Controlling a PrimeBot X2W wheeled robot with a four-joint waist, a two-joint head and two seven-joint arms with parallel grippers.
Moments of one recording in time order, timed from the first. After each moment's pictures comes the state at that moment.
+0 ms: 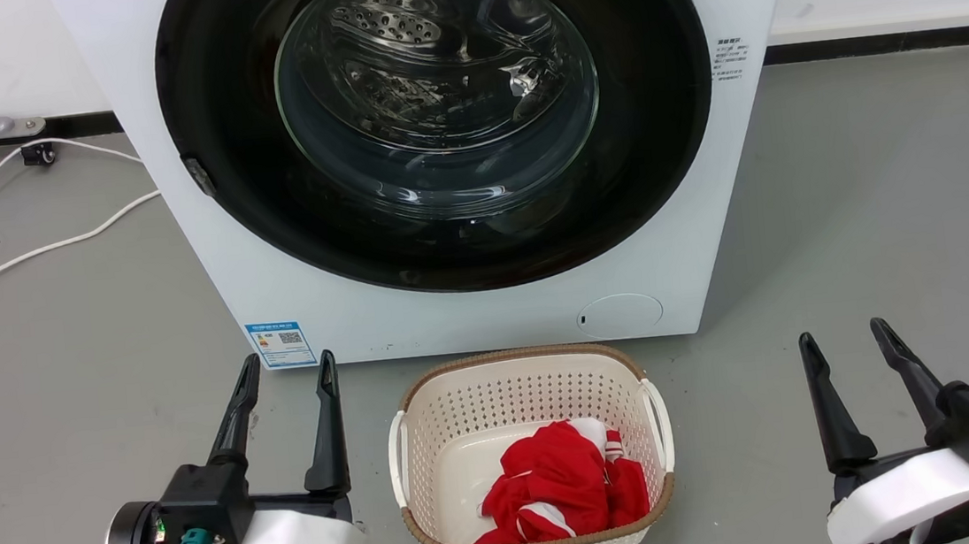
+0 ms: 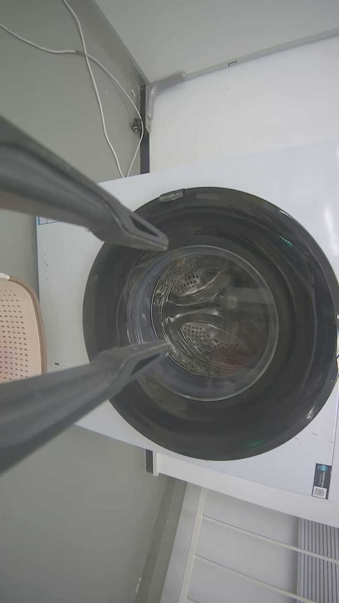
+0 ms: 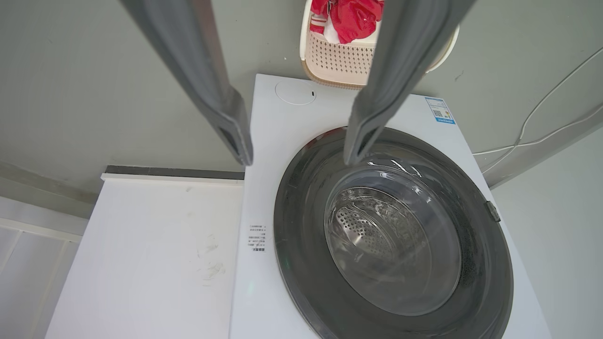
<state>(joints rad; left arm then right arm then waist) -0.05 0.08 -0.08 0.04 -0.15 -0.05 -0.23 0.05 -0.05 -0.01 -0.05 0.09 0.13 -0.07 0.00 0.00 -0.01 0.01</state>
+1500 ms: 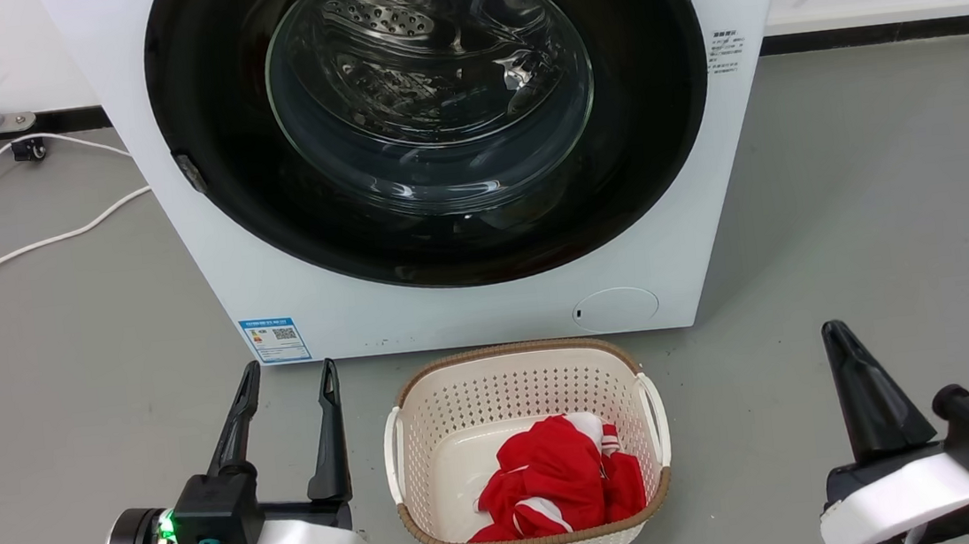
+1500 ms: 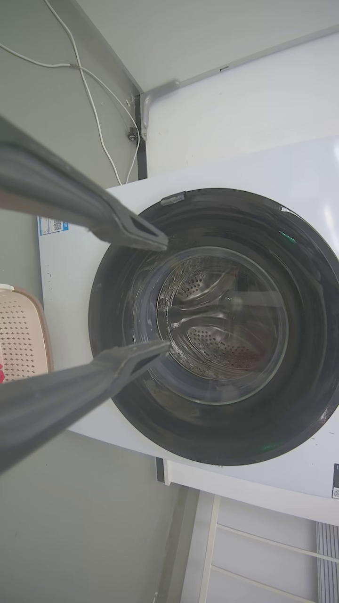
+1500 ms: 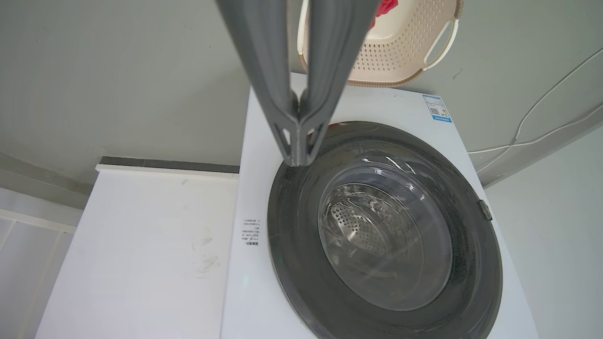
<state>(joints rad) -0.04 0.06 -0.06 0.06 -0.06 -0.05 -0.26 0.05 -0.05 0.01 -0.05 0.07 0.13 -0.11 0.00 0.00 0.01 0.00</state>
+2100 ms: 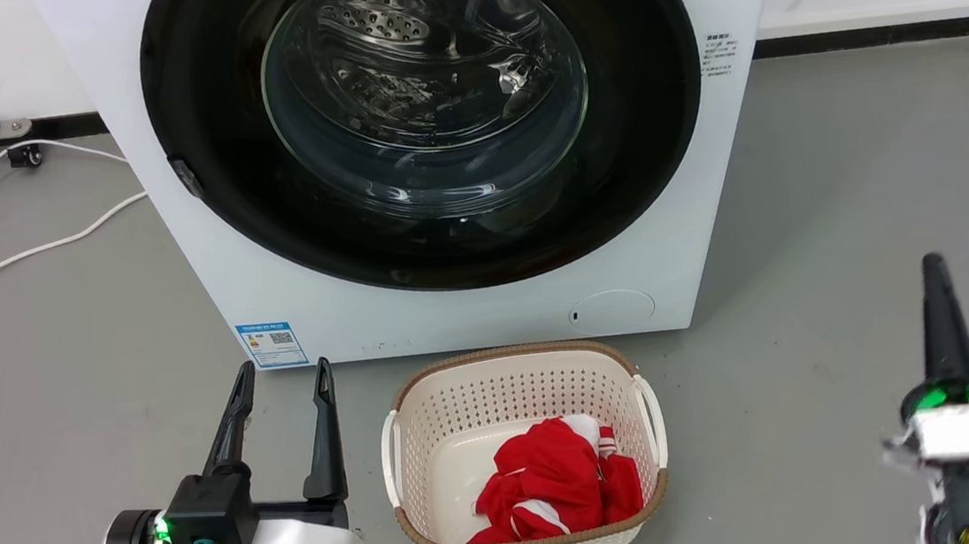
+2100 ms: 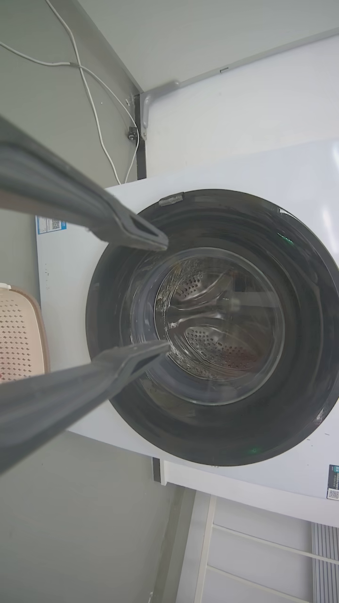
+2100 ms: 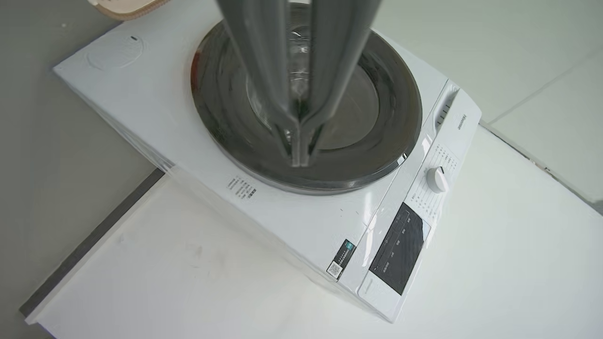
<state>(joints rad) -0.04 0.06 -0.05 0.06 -0.06 -0.05 -0.26 -0.05 -0.05 -0.04 0.04 0.97 0.13 -0.24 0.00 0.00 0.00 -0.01</state>
